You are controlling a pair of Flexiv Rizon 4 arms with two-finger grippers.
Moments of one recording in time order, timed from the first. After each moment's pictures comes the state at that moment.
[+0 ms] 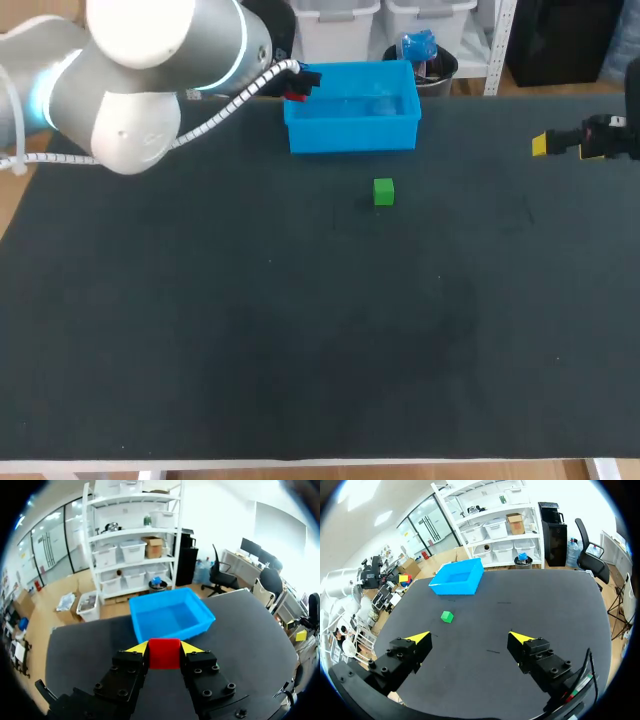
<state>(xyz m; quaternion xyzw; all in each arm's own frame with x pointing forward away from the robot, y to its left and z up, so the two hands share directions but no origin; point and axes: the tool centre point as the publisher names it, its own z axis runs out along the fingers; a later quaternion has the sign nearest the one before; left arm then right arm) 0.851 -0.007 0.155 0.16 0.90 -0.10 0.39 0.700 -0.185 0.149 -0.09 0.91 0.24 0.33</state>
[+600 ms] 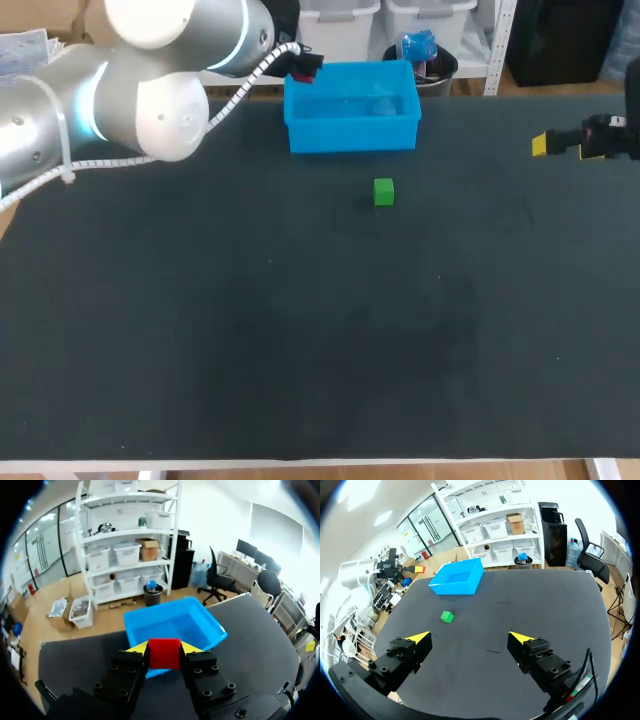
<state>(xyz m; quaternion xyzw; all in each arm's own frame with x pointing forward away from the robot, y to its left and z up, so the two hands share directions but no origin) 0.923 -0.016 0.135 0.17 0.89 -0.12 0.40 0.700 -0.185 0.149 -0.09 0.91 0.24 0.33</state>
